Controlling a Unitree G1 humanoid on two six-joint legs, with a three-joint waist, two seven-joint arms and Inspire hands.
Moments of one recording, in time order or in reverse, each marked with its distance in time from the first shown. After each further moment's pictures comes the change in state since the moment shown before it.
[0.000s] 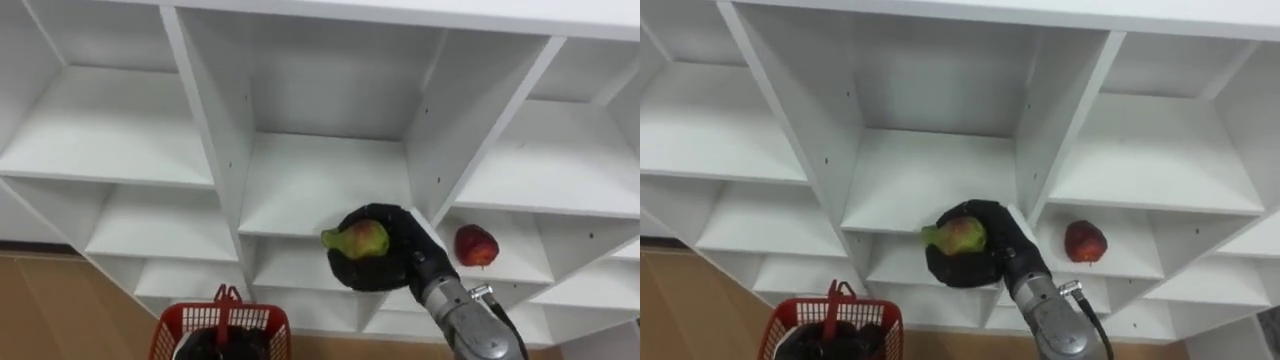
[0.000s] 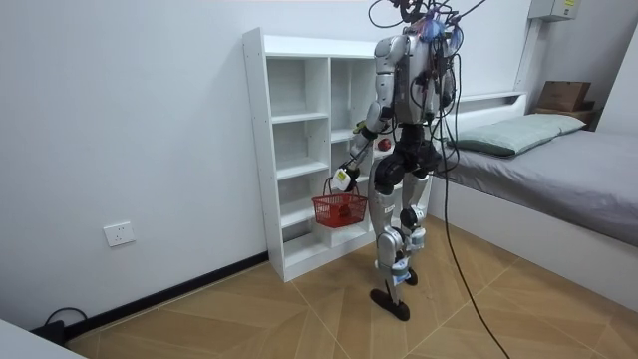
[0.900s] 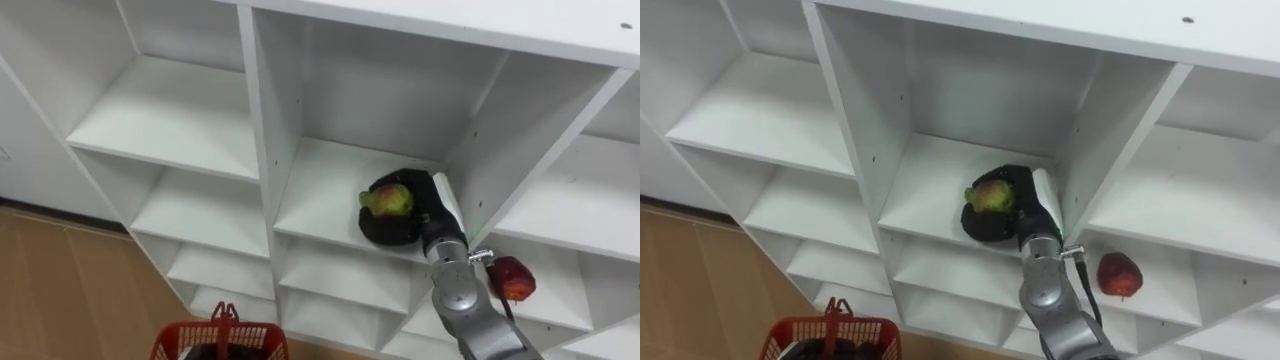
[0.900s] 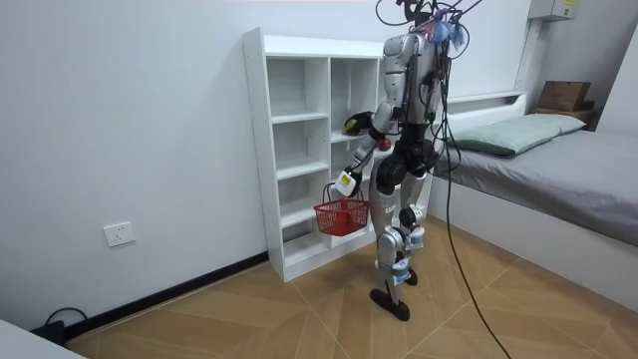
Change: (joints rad) left arm 0.024 -0.020 -0.005 0.006 0.047 0.074 0.040; right arm -0.236 0.047 0.009 0.249 -0.221 0.024 -0.380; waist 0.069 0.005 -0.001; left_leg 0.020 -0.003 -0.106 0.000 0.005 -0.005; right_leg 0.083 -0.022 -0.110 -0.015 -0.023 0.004
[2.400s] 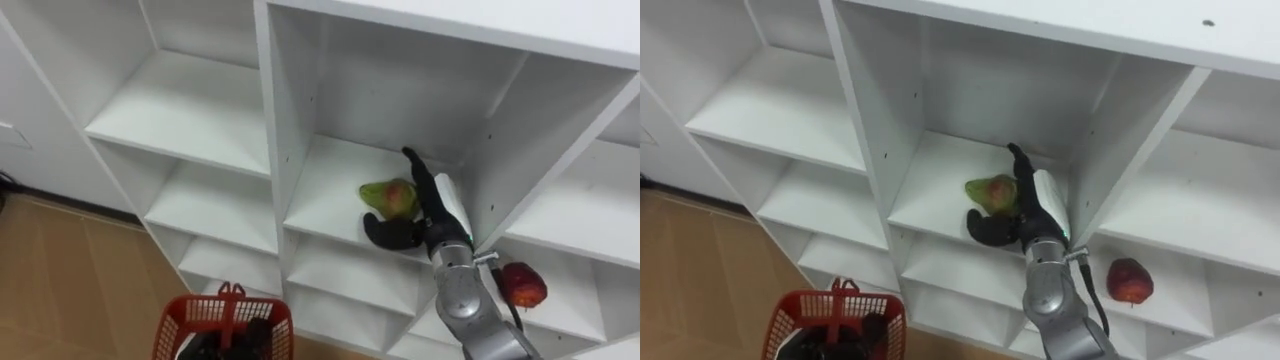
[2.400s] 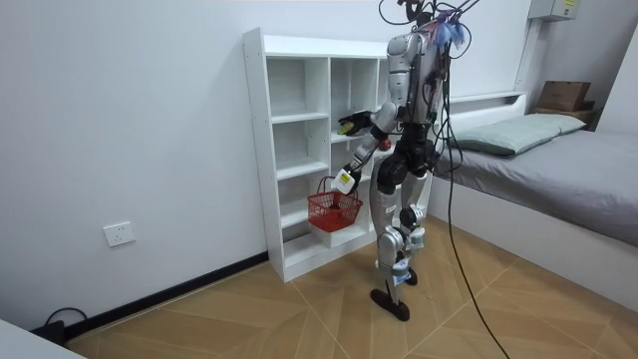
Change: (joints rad) left arm 0.010 0.003 0.043 -0.038 0.061 -0.040 -0.093; right arm 0.003 -0.014 -0.003 -0.022 -0.076 0.023 -0.033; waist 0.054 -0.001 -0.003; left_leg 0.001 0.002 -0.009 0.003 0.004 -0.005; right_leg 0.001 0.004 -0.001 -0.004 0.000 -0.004
